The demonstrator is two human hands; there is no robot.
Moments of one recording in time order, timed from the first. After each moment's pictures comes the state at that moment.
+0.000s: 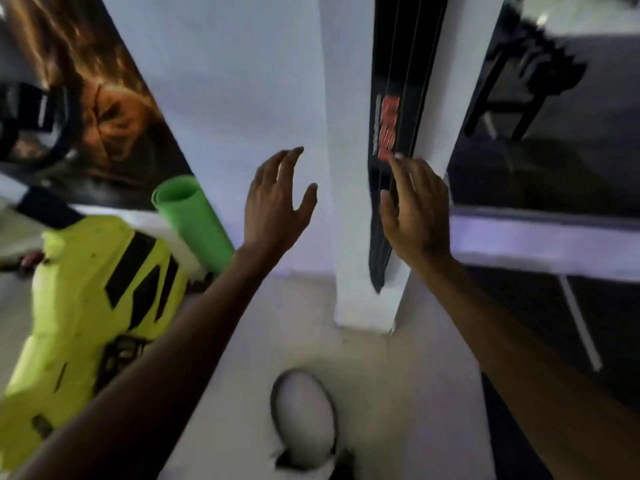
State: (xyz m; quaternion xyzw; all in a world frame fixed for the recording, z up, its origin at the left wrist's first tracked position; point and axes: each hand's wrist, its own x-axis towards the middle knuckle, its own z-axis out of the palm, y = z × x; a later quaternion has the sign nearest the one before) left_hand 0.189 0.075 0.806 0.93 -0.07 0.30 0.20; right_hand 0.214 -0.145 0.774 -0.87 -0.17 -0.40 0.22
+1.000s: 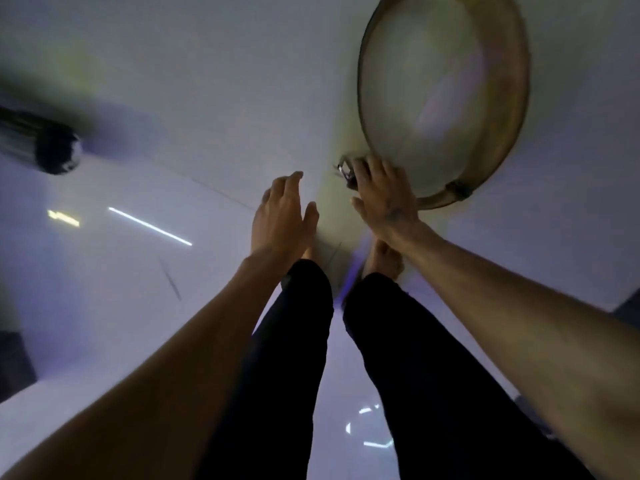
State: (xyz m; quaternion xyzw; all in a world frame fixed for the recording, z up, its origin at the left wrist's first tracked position) left_hand -0.176 0.307 -0.044 0.85 0.30 -0.31 0.31; right_hand -0.091 0.152 -0.109 -0.90 -0.33 0.28 -0.01
